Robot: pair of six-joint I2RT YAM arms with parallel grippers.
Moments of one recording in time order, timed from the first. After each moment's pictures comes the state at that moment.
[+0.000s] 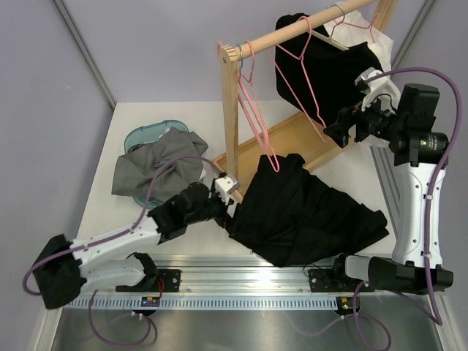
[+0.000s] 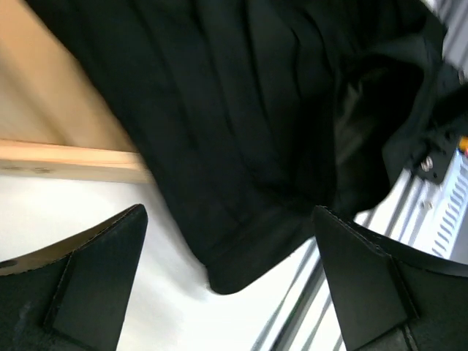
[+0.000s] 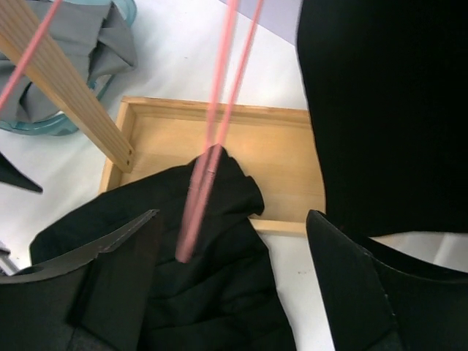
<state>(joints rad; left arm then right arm) -0.89 1.00 0.58 0.02 0.17 -0.21 -0.11 1.28 1.71 -0.91 -0.72 -0.38</state>
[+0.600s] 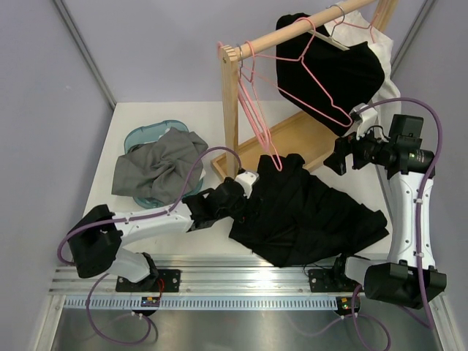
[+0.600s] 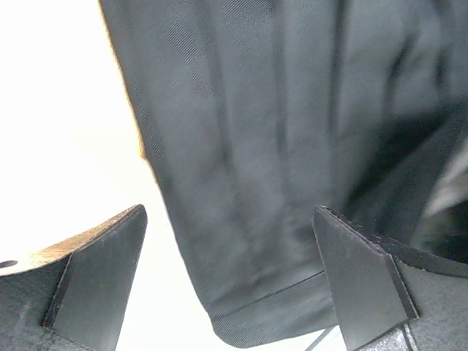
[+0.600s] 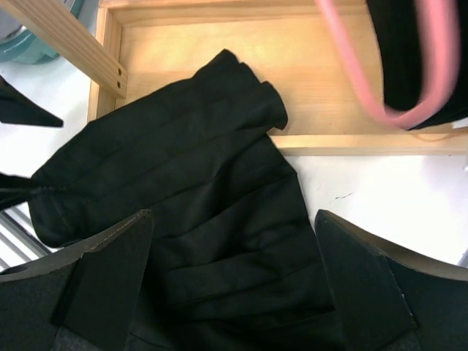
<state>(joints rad) -1.02 1.43 0.84 -0.09 -0.13 -0.32 -0.22 1.18 1.37 -0.97 -0.72 -0.49</state>
